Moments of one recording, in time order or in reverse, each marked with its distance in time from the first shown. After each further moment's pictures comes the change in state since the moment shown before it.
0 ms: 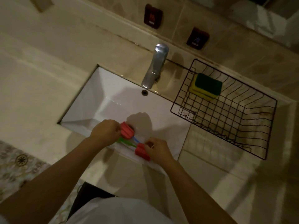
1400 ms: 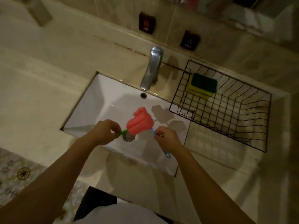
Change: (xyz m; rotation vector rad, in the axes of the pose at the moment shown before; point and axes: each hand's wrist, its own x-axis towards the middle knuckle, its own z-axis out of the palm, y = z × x) left_hand -0.011 -0.007 -0.028 -0.154 -0.043 0.068; right_hand 0.014 -0.008 -0.041 -0.013 0.104 -0.014
